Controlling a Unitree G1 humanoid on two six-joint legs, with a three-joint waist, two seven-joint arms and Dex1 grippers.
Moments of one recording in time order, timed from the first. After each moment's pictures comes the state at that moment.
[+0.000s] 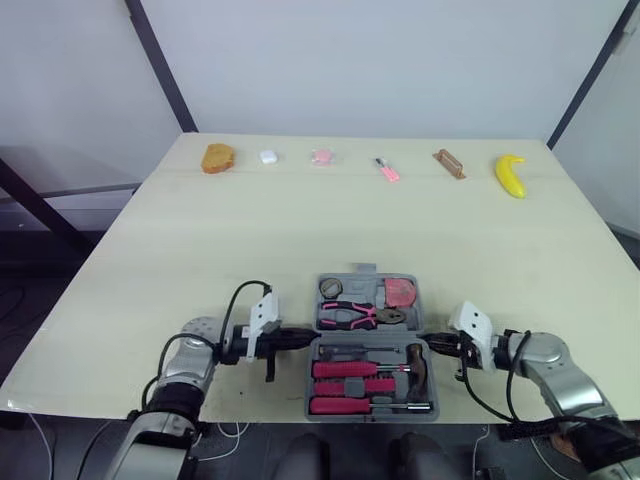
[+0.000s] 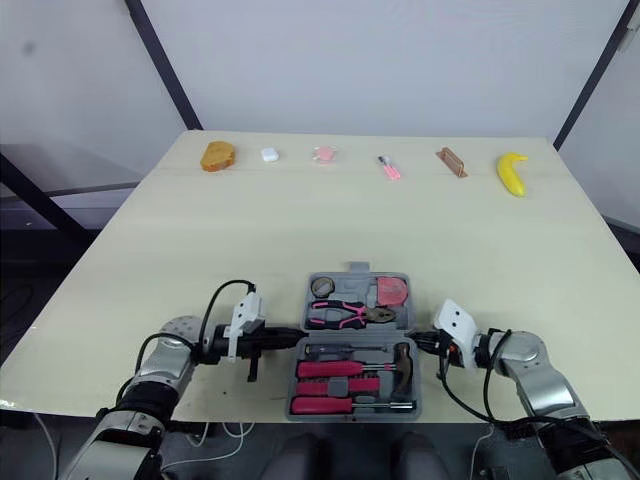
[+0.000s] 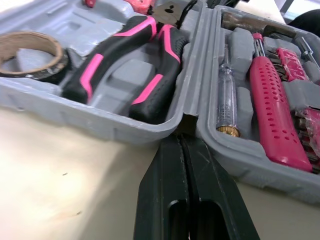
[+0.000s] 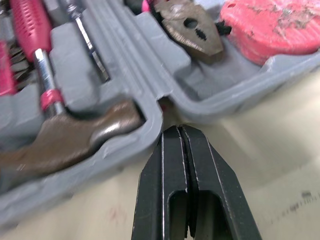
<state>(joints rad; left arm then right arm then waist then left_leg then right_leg) -0.38 0.50 -0.05 0.66 -0.16 -0.20 -1.41 -0.15 -0.56 0.16 0.10 0.14 0.15 1.02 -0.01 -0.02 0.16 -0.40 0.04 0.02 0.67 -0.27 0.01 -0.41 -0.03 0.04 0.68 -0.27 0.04</state>
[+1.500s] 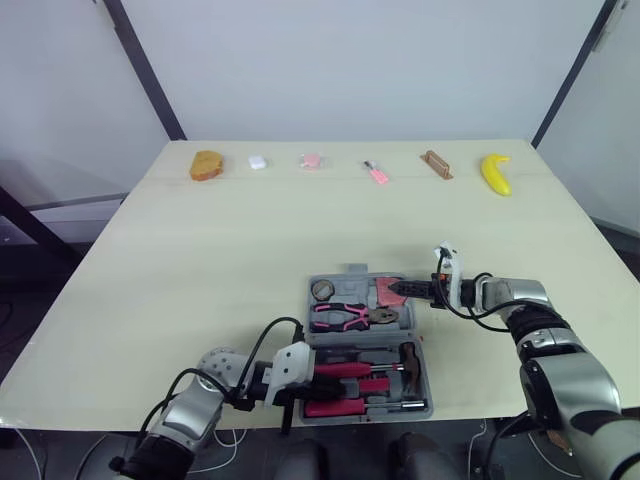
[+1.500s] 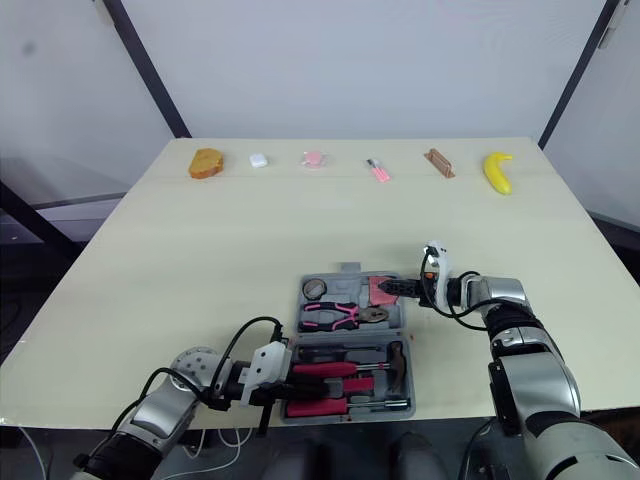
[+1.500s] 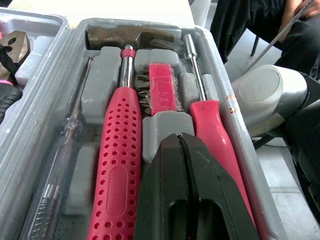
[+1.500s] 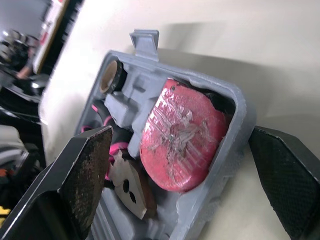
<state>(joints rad) -0.08 0.59 -0.29 0.08 -0.14 -0.12 -1.26 -0.85 -0.32 -0.02 1.01 0.34 0.65 1.12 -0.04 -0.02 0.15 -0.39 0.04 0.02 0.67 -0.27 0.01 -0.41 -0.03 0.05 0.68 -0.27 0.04</state>
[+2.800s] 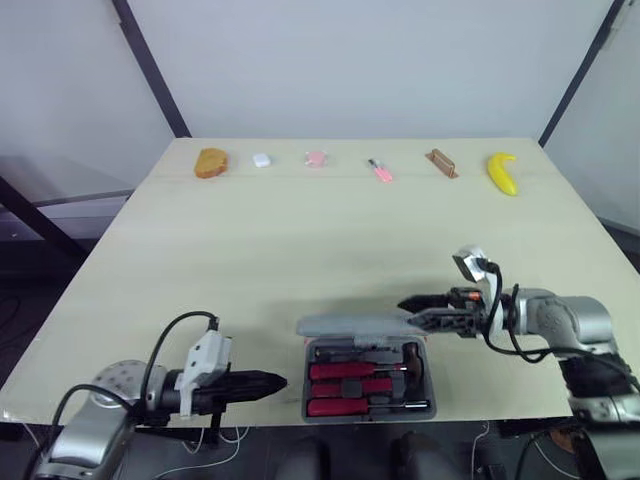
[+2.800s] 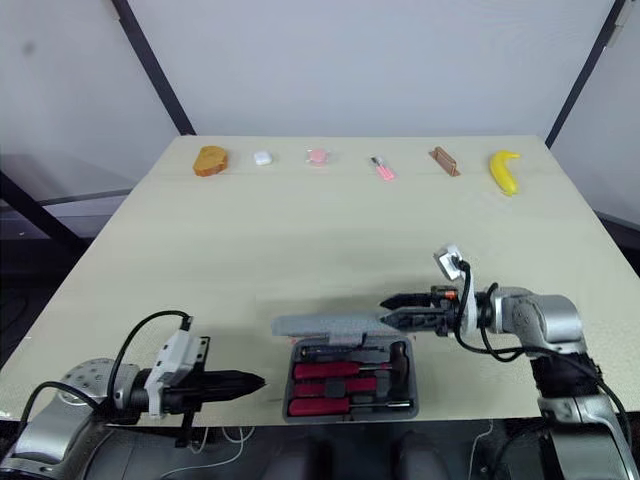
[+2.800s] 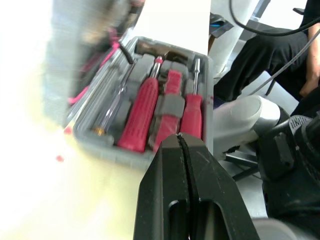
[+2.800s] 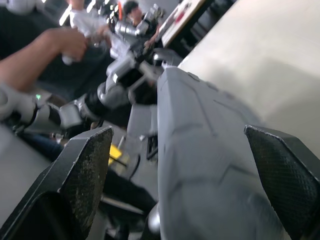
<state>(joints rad) 0.17 0.82 0.09 -0.07 -0.51 0.04 -1.38 -0.41 -0.53 -0.01 -0.06 0.65 1.09 1.36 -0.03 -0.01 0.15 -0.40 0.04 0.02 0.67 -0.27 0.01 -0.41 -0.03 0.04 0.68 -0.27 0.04</state>
